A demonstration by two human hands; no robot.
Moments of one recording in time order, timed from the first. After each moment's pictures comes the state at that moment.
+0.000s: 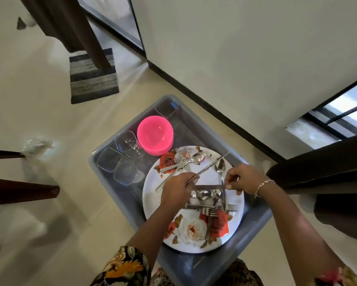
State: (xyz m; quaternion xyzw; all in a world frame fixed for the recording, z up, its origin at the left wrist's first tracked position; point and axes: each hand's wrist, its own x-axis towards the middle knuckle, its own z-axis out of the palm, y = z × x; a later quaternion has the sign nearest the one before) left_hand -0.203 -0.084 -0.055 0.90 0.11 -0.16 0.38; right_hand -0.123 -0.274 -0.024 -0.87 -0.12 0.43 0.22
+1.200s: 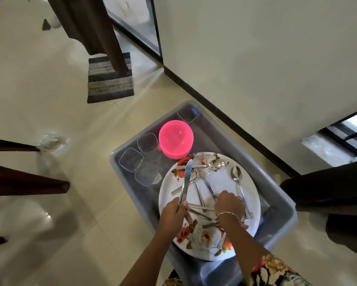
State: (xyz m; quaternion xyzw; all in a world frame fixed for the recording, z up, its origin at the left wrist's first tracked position) left_hand -0.270 -0.044 -0.065 0.74 0.31 -0.23 0.55; right_hand -0.199 -0.188 -0.115 -0.96 0.08 0.28 0.03
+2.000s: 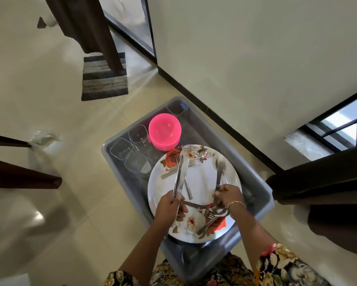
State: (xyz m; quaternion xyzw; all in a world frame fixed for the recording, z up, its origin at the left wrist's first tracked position) left_hand -0.285 -0.077 -0.051 0.68 0.35 -0.21 0.61; right_hand -0.198 -0.249 -0.103 -0.83 0.24 0.32 0.39
